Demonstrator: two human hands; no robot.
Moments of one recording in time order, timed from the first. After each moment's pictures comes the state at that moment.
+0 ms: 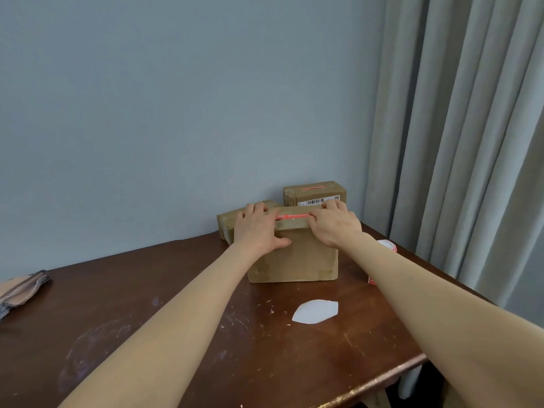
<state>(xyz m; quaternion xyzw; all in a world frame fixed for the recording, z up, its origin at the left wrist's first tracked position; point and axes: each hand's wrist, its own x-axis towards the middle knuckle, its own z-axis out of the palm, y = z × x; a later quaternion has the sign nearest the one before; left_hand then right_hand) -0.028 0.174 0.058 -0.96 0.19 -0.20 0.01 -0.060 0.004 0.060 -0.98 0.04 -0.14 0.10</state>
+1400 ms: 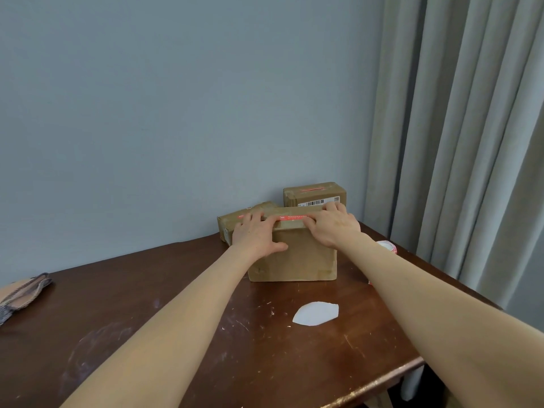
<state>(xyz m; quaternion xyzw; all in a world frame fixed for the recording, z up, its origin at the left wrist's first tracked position) -0.027 0.178 0.056 -0.98 0.18 -0.11 0.00 -0.058 0.004 0.063 -0.99 0.05 -0.11 0.09</state>
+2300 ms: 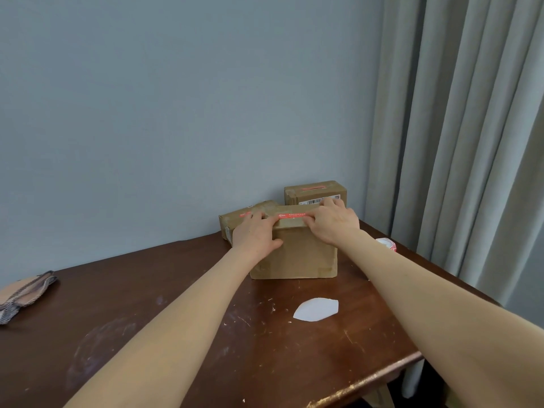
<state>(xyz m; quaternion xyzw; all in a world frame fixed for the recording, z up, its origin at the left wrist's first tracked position) -0.032 0.182 0.050 -0.97 0.19 -0.16 -0.02 -0.060 0.007 0.063 -0.99 0.04 -0.14 0.07</state>
